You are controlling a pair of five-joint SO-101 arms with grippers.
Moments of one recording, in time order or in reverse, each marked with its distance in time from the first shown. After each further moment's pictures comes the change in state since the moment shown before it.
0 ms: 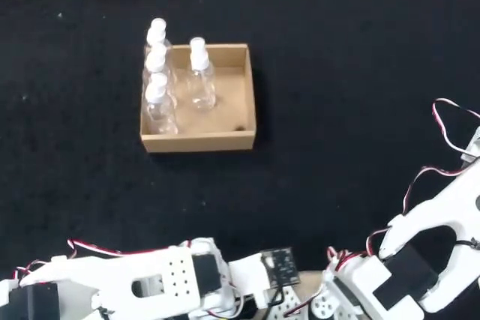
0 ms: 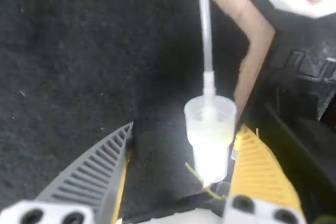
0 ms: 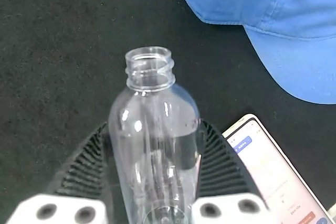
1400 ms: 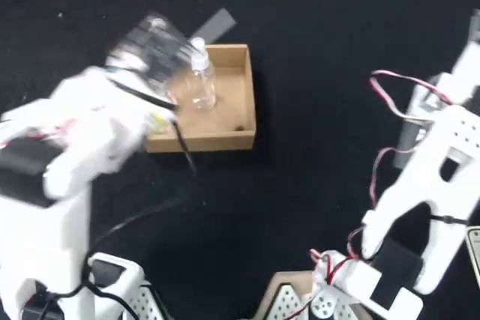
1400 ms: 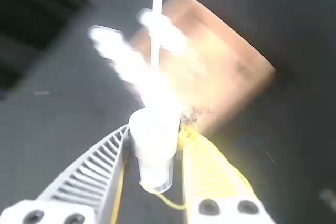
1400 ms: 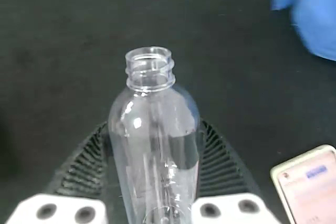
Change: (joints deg) left arm -62.8 3.5 -87.5 38.5 -27.3; right arm -22.6 -2.5 -10.9 16.0 -8.0
